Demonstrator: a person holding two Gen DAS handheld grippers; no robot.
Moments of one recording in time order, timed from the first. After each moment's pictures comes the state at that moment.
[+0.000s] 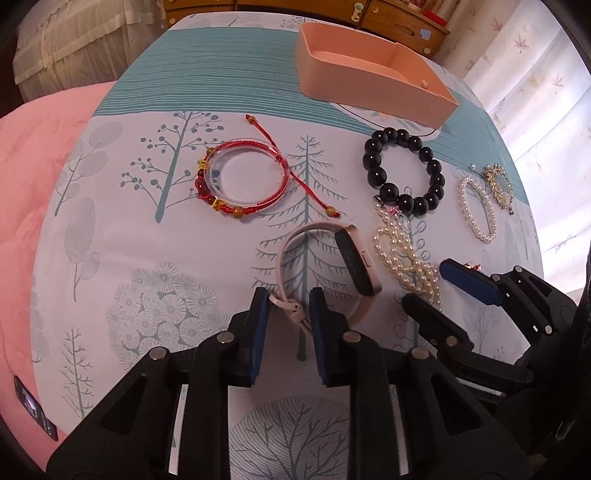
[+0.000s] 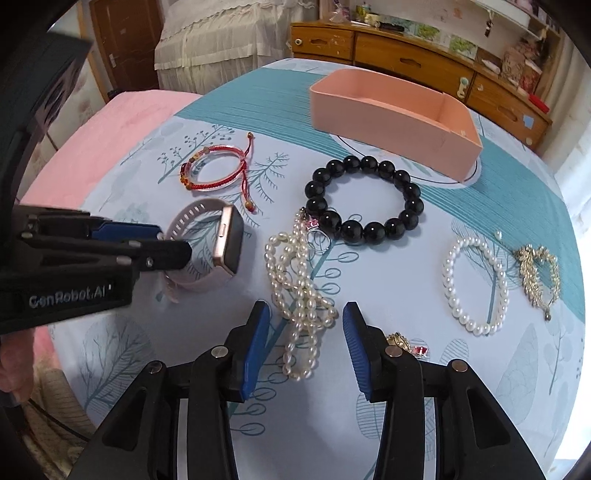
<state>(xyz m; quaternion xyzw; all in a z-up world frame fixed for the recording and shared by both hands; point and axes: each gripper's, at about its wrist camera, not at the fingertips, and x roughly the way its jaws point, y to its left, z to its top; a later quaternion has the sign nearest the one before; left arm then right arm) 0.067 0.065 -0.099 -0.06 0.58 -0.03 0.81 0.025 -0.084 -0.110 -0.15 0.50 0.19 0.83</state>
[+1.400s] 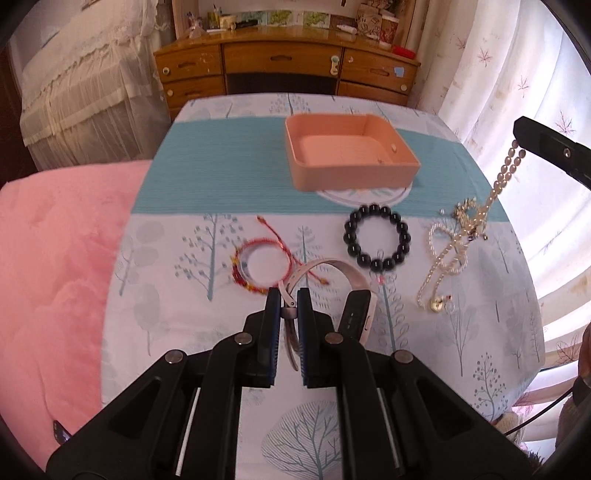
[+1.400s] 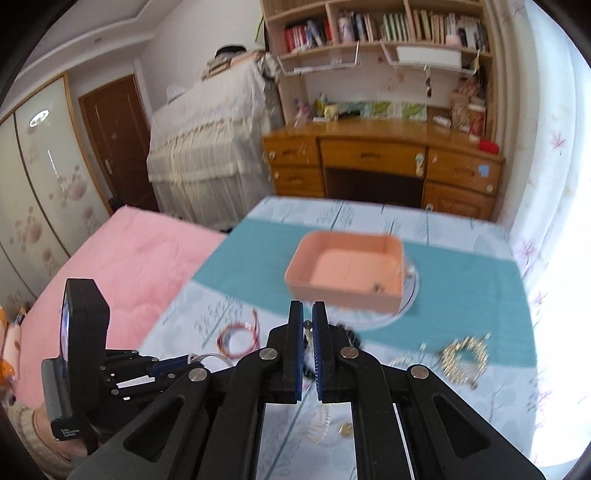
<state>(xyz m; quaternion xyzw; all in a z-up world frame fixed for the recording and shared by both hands) 0.054 0.072 -0.002 -0.01 0.49 -0.04 0.87 0.038 -0.131 0.092 0.00 0.35 0.17 0.92</state>
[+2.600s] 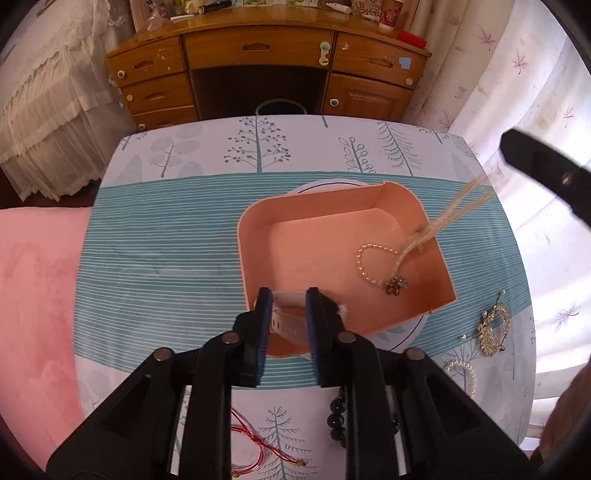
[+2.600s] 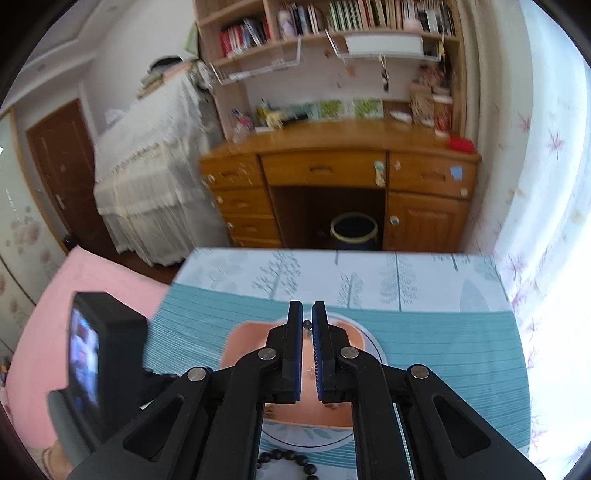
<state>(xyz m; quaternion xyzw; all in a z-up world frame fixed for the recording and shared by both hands) 0.297 0.025 -0.025 0.00 0.54 -0.07 0.84 0.287 -0.137 0.085 0.03 0.39 0.07 0.92</state>
